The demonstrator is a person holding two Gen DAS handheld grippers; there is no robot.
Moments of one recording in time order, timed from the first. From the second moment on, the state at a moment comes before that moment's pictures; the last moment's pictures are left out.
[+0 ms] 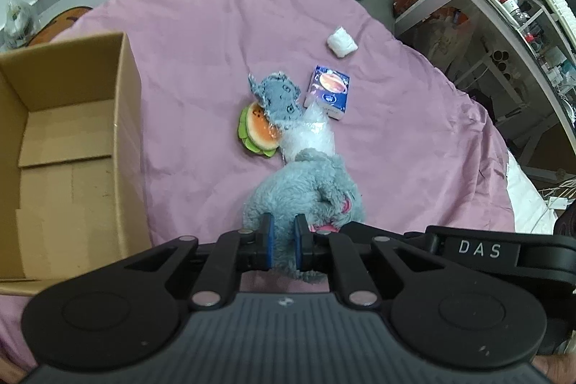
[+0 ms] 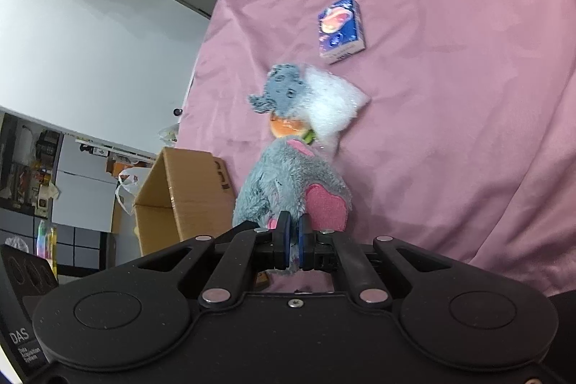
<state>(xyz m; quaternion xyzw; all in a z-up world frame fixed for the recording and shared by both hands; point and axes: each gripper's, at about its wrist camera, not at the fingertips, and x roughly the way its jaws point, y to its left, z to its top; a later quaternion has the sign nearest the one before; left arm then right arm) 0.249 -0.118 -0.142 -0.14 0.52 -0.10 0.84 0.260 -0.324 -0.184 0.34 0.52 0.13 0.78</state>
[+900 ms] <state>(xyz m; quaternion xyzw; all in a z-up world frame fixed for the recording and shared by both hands) 0.220 -0.021 -0.066 -0.17 0.48 -0.06 0.86 0.259 -0.220 -0.106 0.28 0.51 0.20 0.79</state>
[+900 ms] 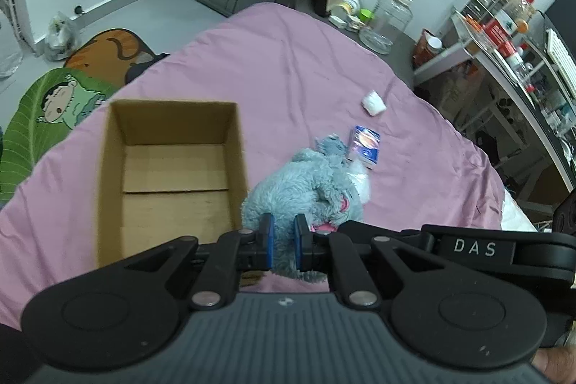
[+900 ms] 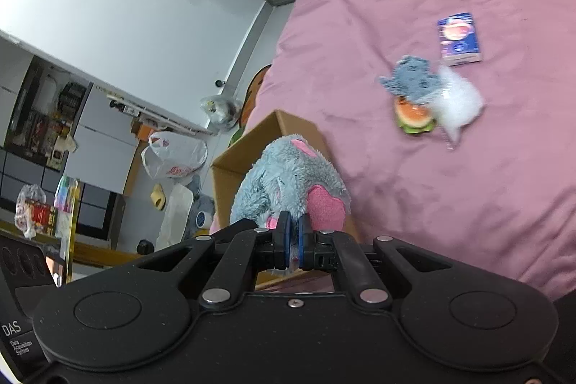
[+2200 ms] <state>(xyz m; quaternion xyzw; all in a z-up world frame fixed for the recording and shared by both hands) 0.303 0.097 -0.126 -0.19 0.53 0.00 0.83 0.350 -0.091 -0.156 0.22 0.60 0.23 0.73</state>
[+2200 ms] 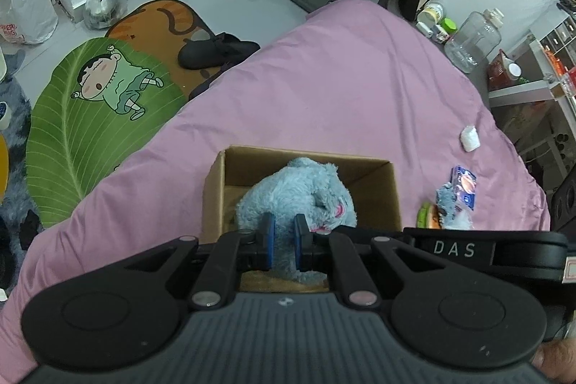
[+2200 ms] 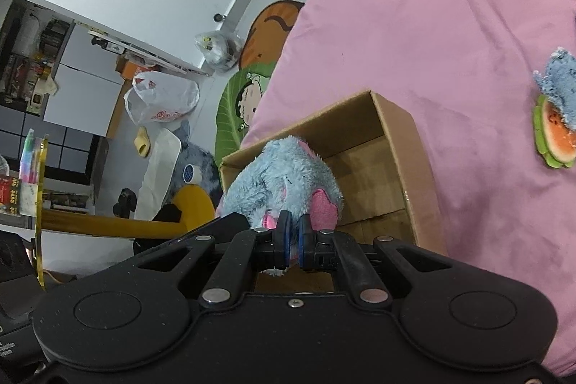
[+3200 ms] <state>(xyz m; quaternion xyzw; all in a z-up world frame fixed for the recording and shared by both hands) 0.304 0.091 -0.099 -0.16 0.52 0.07 0.84 0.343 -0.124 -0.139 0.22 0.58 0.21 0.76</state>
